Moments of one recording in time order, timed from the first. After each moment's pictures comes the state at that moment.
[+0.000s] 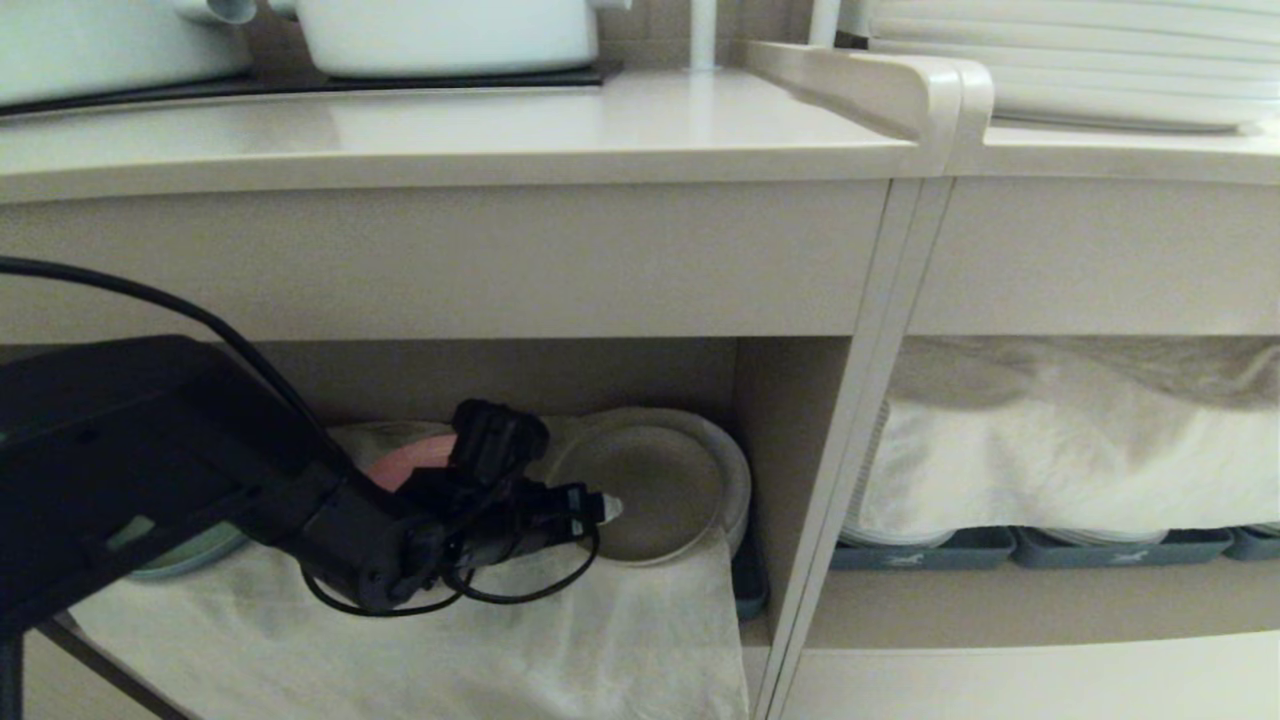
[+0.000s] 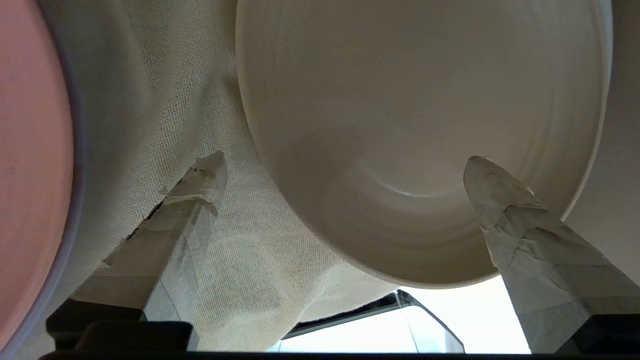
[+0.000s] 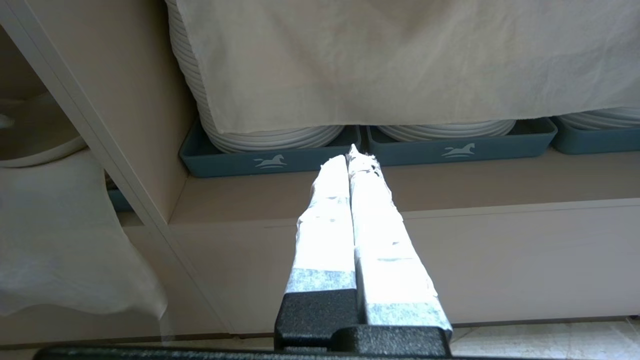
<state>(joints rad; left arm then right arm) -0.49 2.08 -0.84 -0.53 -0.03 -0.56 0.00 0.00 0.00 0.00 -0.04 0.06</state>
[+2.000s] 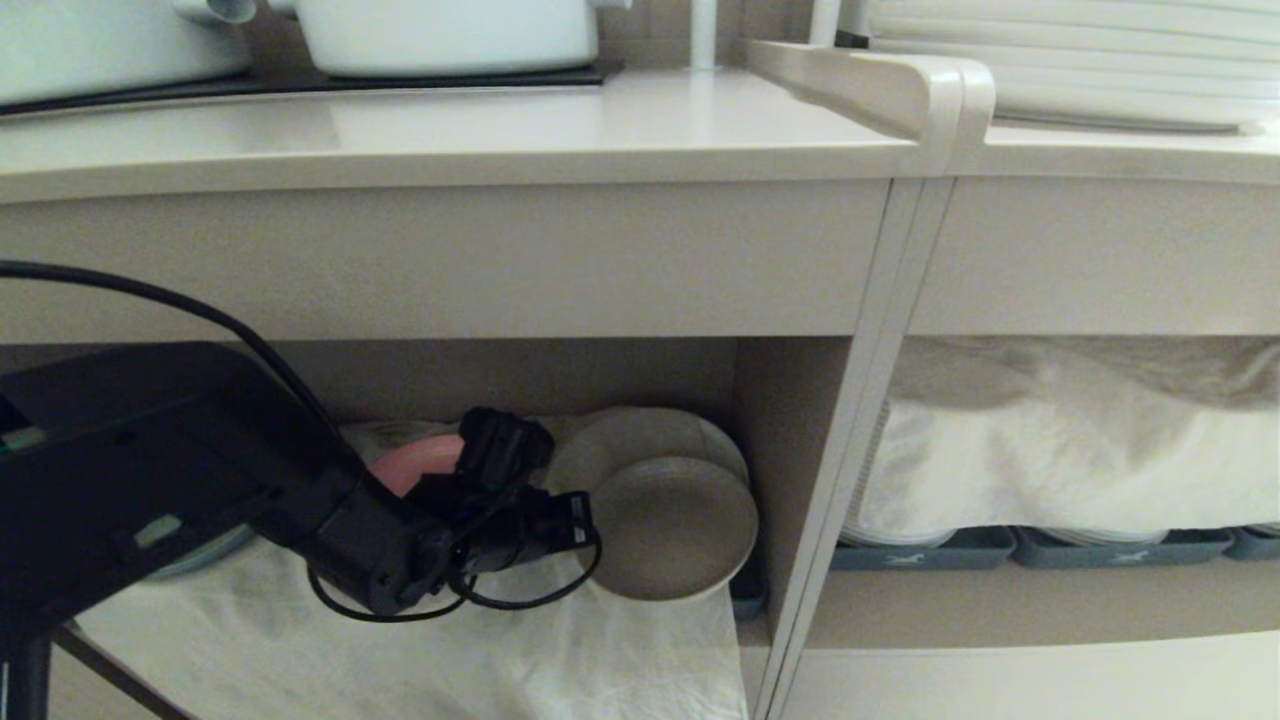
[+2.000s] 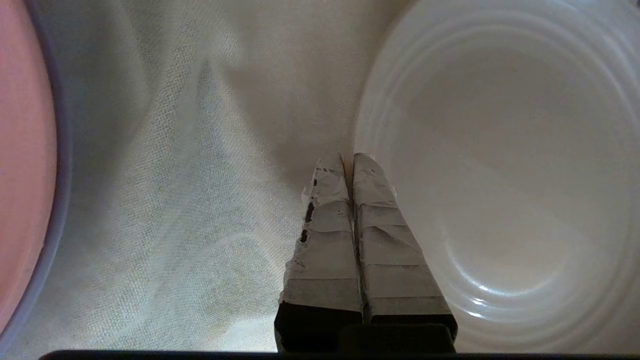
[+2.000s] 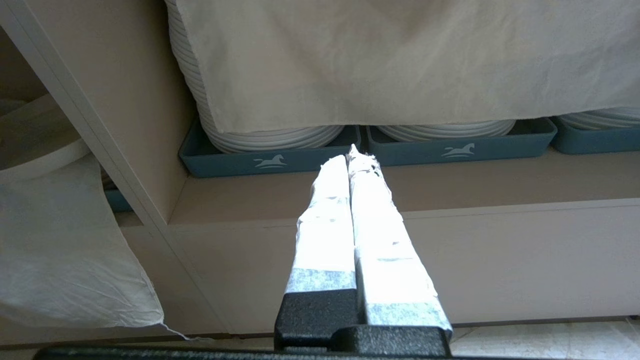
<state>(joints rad) -0.49 2.11 -0.84 -0.53 -0.02 -0.56 0.00 0.00 0.00 0.00 -0.04 0.06</state>
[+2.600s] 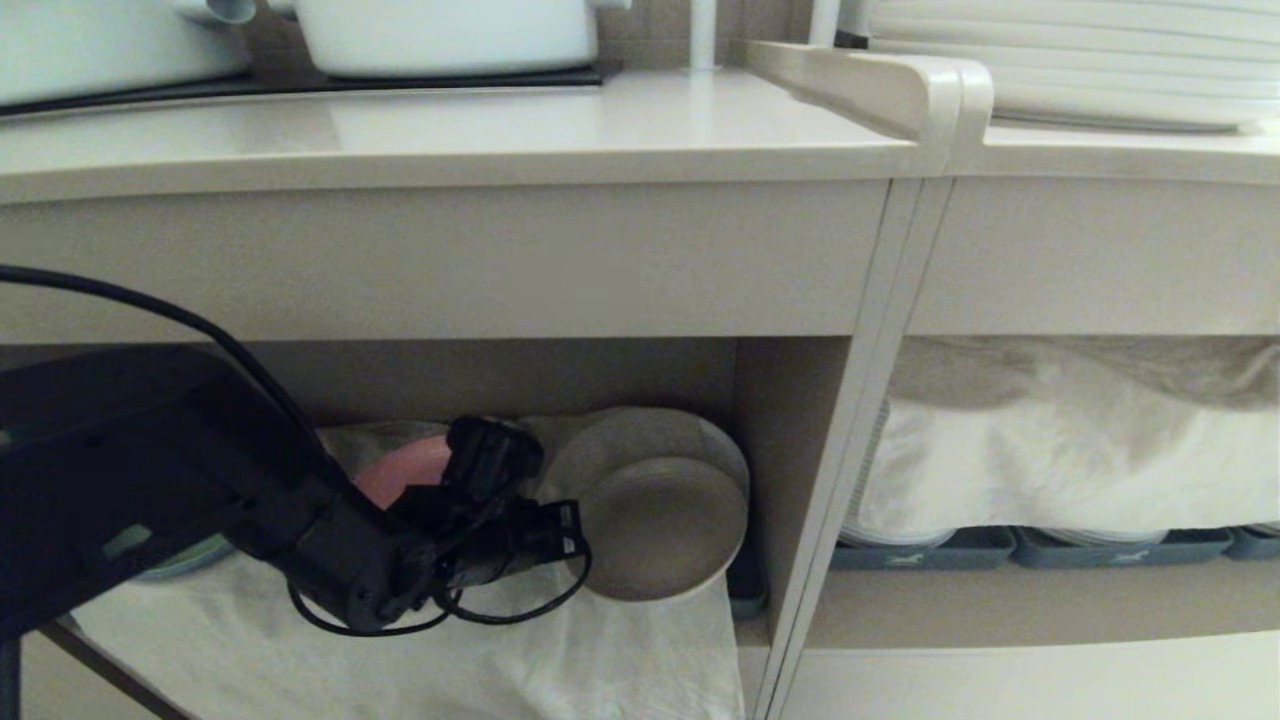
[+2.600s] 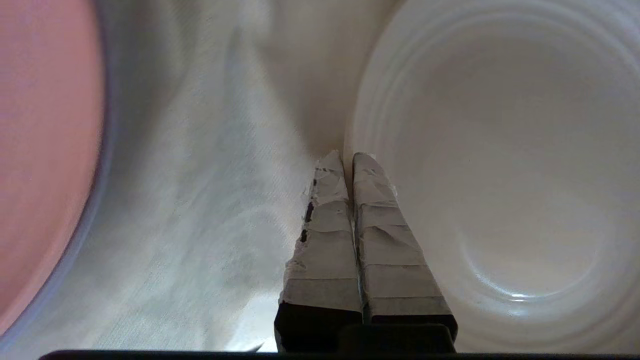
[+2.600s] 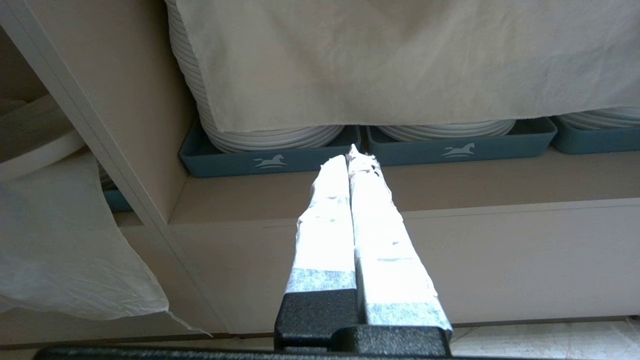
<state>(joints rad) -0.48 2.08 -0.78 -0.54 0.00 -0.56 0.00 0.00 0.00 0.00 -0.04 0.06</state>
